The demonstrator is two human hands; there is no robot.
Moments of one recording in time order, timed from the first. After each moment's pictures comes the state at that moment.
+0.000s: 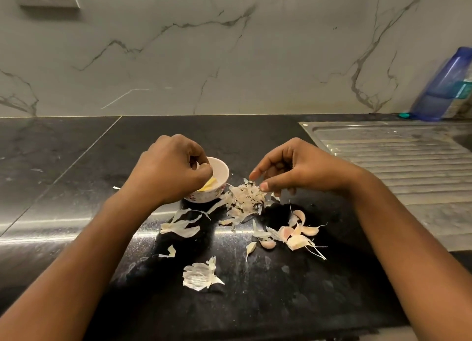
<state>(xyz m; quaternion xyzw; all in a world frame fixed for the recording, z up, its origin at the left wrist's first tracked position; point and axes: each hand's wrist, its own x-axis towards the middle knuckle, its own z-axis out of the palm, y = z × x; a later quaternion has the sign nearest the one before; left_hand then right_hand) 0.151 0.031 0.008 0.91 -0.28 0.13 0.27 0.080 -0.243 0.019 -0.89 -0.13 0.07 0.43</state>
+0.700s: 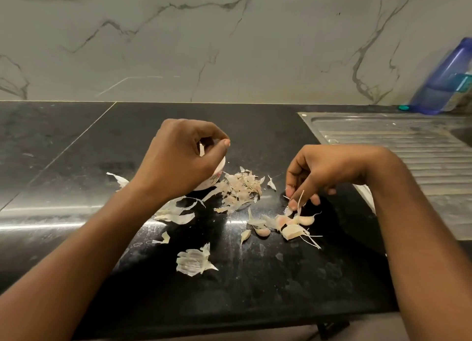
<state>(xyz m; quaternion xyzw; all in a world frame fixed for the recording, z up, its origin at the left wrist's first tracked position) 0.128 0.015 0.005 0.83 -0.36 0.23 0.36 0.070 -0.268 0.032 -0.92 0.01 0.27 0.28</state>
